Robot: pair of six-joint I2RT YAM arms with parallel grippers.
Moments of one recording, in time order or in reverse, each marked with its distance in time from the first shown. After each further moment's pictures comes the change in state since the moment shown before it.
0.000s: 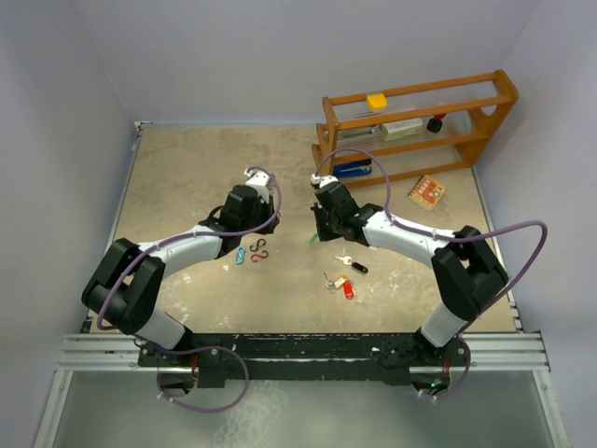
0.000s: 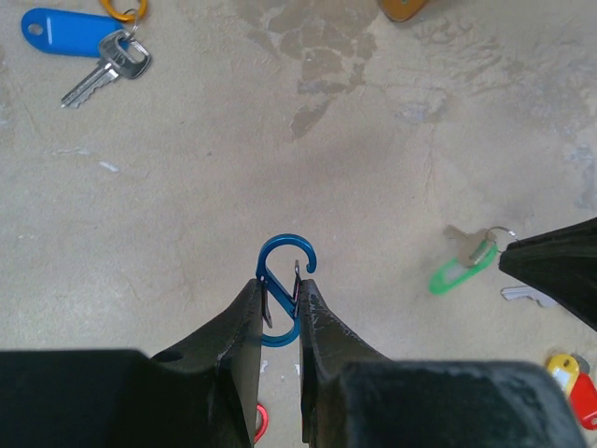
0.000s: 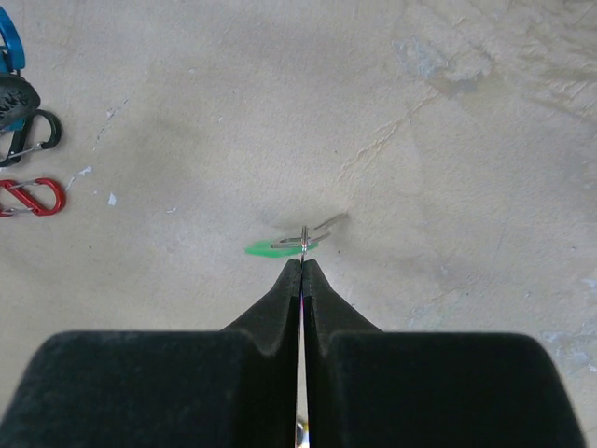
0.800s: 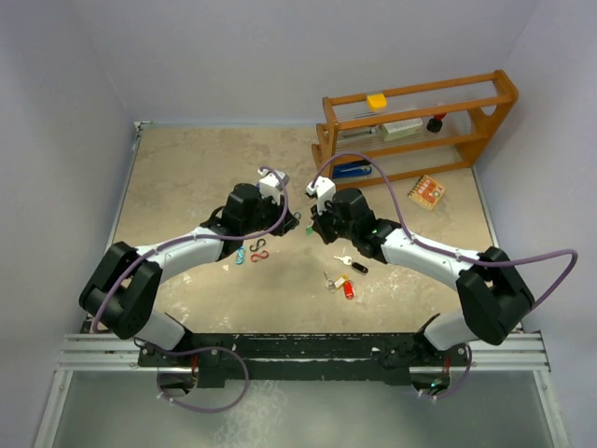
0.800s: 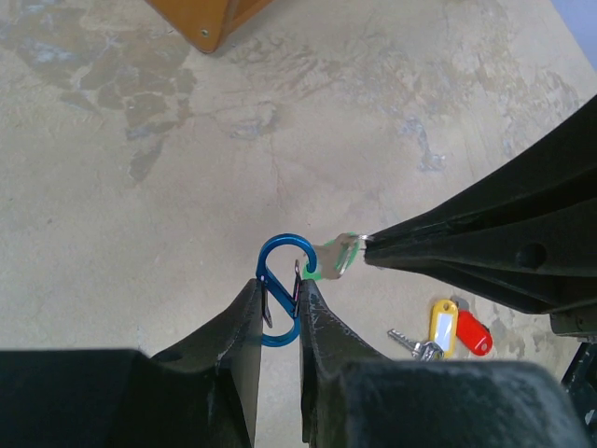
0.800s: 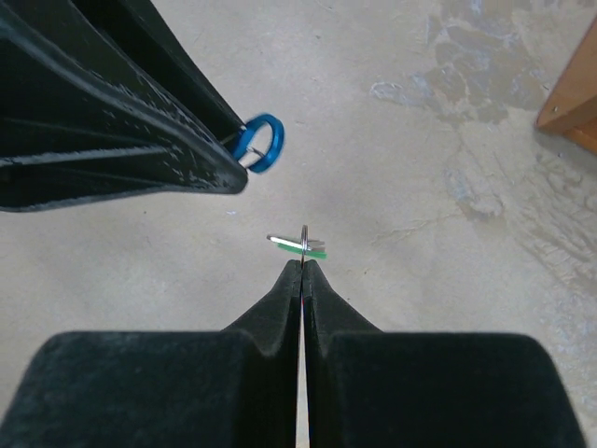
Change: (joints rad) left arm -0.036 -0.028 -0.003 0.124 0.270 0.037; right arm -0.008 -0.185 -0.195 0.311 -0.188 -0.364
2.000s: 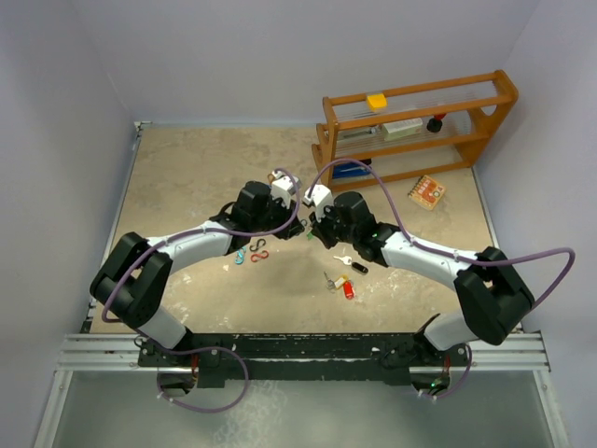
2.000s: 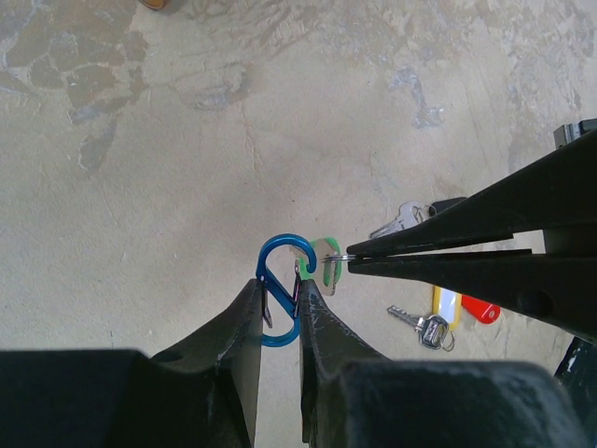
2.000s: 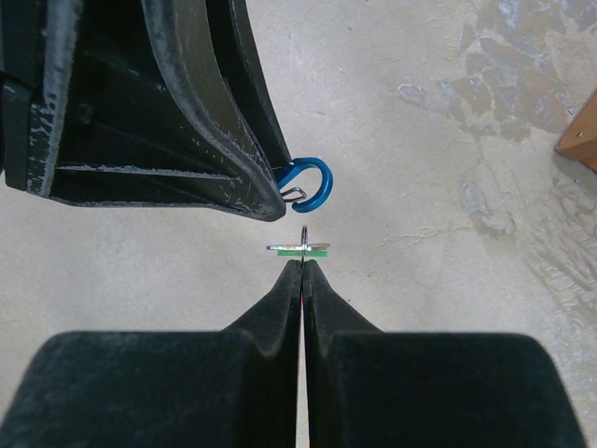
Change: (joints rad) left arm -0.034 0.082 0.084 -0.107 0.061 0.080; right arm 0.000 0.000 -0.041 0.048 -0.079 -0.121
